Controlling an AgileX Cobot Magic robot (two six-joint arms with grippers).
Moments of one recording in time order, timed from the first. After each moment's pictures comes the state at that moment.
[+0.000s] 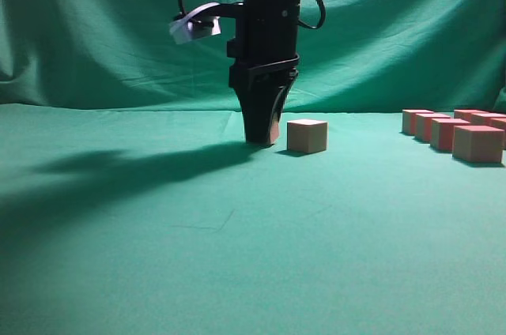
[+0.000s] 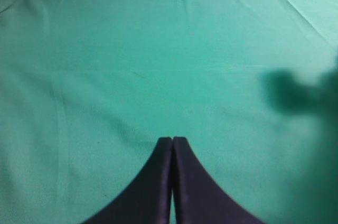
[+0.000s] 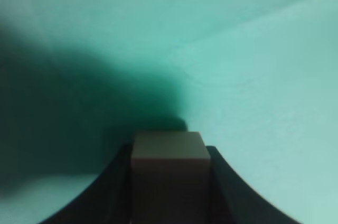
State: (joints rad) left arm -0.01 -0.01 0.02 0.02 0.35 0.01; right arm 0.59 2.35 -2.03 -0.09 1.11 -0.64
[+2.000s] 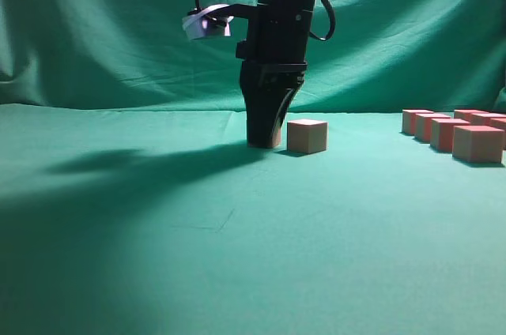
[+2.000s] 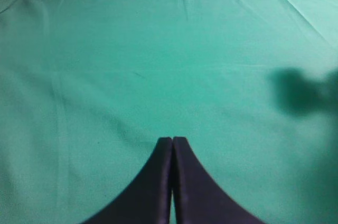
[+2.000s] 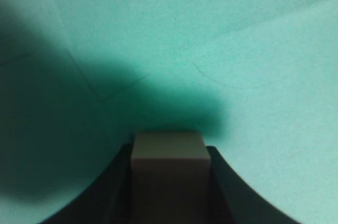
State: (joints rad) left arm -0.01 -0.01 0.02 0.02 0.35 0.01; right arm 0.54 2.36 -2.03 0.07 1.13 -0.77
